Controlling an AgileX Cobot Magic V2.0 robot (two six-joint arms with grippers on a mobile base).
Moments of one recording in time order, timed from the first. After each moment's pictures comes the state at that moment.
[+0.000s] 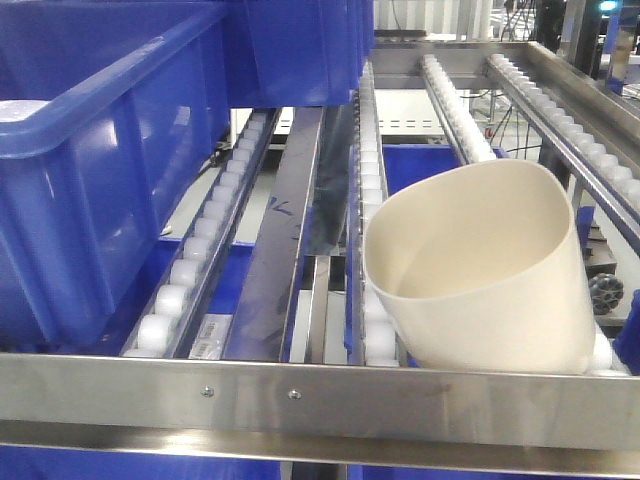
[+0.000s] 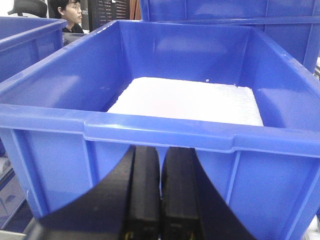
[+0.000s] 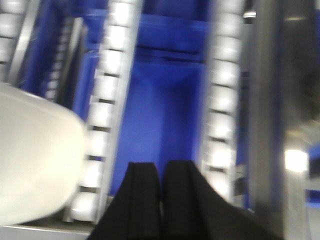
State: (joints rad) left arm 0.00 -0.01 0.01 -0.08 0.05 0.04; right arm 0.06 0.92 -0.68 -0.04 0.54 0.06
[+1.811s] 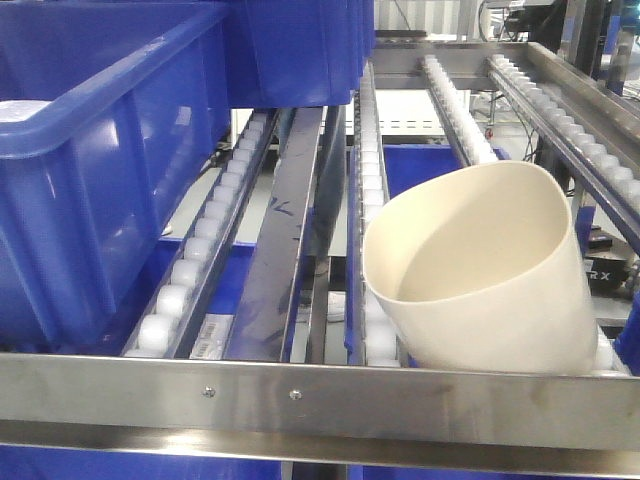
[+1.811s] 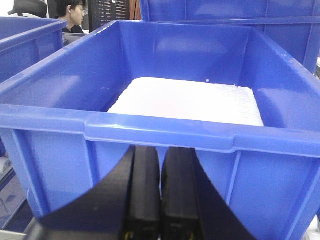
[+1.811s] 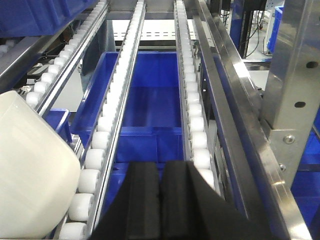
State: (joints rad) left arm 0.00 -0.01 0.01 -0.08 0.05 0.04; right arm -0.02 -0.01 0.03 0.05 0.15 0.02
